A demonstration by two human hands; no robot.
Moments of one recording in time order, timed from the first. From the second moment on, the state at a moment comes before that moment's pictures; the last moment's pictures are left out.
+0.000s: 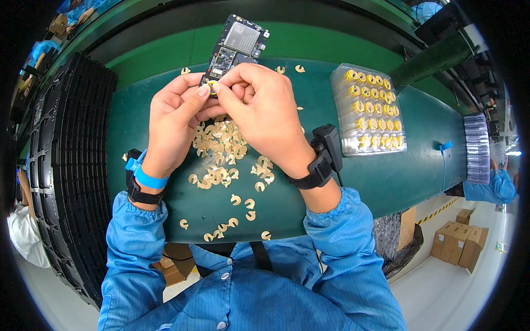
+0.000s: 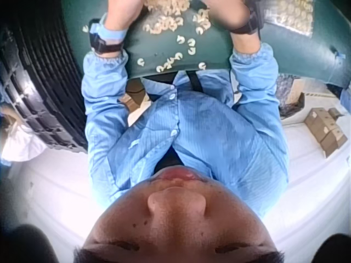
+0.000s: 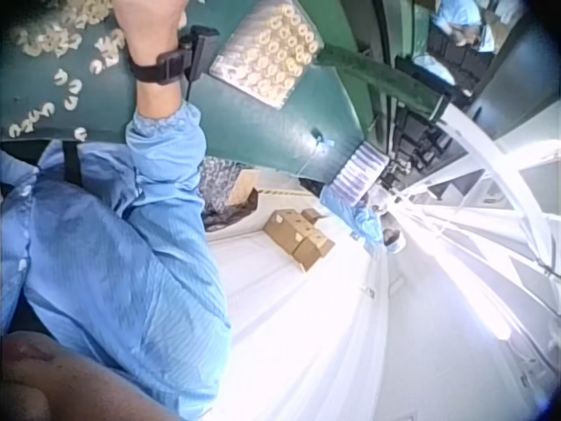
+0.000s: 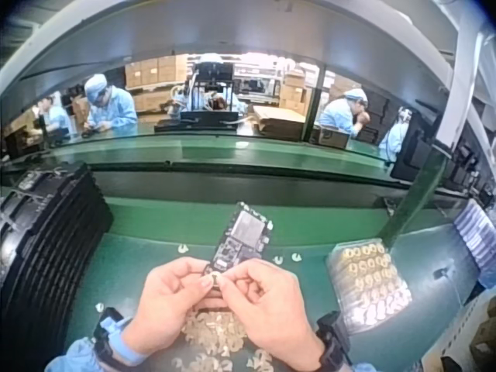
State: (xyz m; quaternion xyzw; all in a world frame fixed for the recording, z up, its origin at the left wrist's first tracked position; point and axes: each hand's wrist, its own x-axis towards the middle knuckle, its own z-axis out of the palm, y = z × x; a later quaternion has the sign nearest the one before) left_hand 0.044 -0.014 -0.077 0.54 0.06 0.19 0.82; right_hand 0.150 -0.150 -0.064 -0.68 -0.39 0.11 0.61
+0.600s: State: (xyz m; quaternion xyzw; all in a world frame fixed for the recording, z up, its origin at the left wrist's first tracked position) left_hand 0.042 -0.021 -0.074 0.58 0.04 0.25 0.77; right_hand 0.138 -0.152 -0.052 -0.70 -0.47 -0.12 0.52
